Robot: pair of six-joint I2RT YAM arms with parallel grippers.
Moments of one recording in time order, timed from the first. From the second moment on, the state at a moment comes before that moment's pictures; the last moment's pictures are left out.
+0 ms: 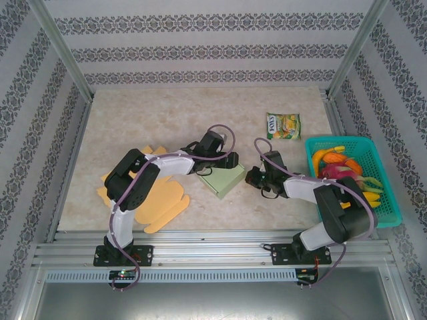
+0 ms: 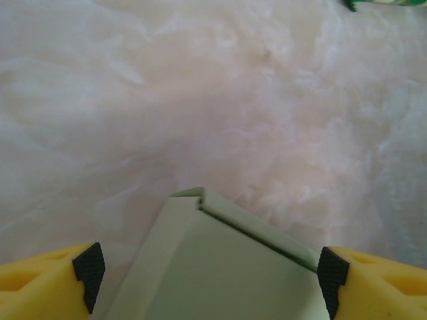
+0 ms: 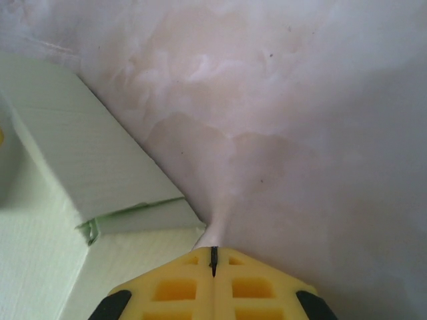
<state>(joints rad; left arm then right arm) -0.69 2.00 1.24 -0.02 0.12 -0.56 0.35 1.50 0.51 0.08 -0.29 0.78</state>
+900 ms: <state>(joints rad) -0.75 1.87 1.18 -0.05 -0.01 -0.67 0.32 1.36 0.49 0.10 -0.35 0.78</state>
